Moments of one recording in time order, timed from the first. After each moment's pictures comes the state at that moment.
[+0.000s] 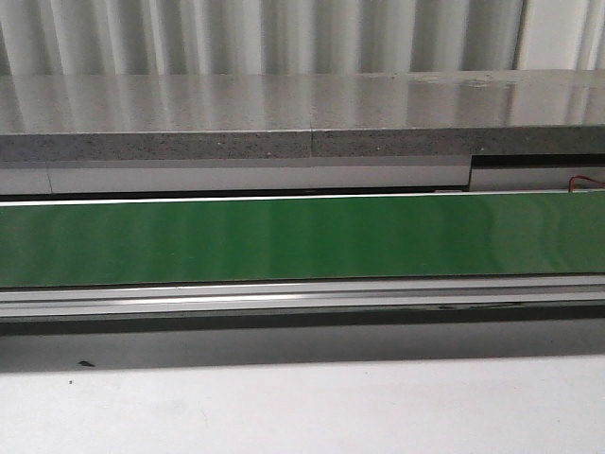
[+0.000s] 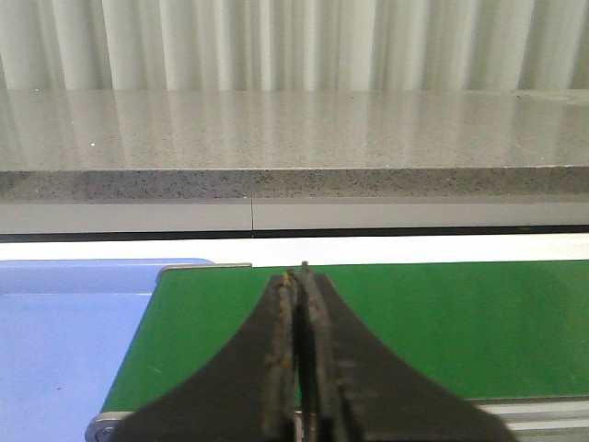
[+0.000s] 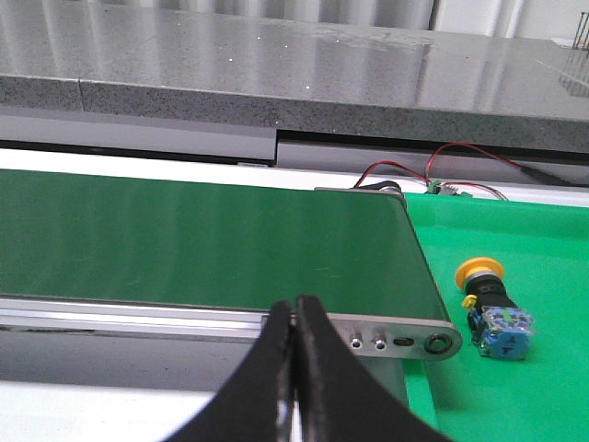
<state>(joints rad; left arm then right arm) -0.05 0.00 0.00 0.01 0.11 -0.02 0.03 -0.01 0.03 -0.05 0.15 0.05</state>
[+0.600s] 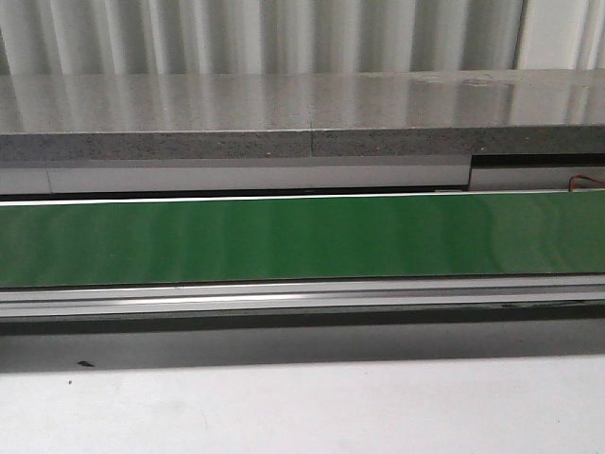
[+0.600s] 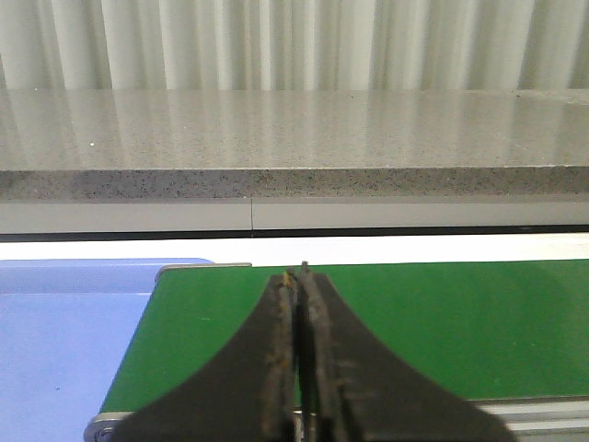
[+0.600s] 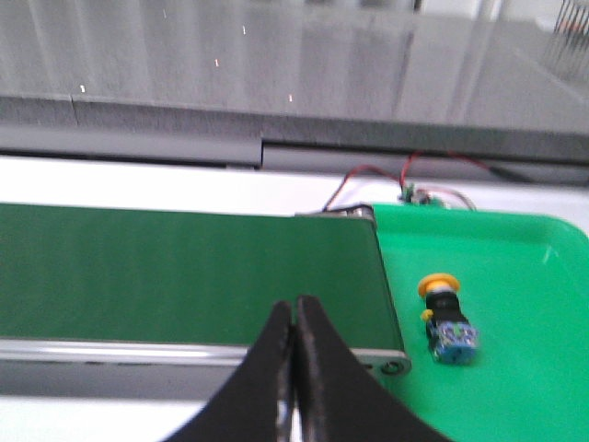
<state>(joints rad) -0.05 0.00 0.00 0.01 0.11 -0.02 0.03 0.18 -0.39 -0.05 0.52 0.05</state>
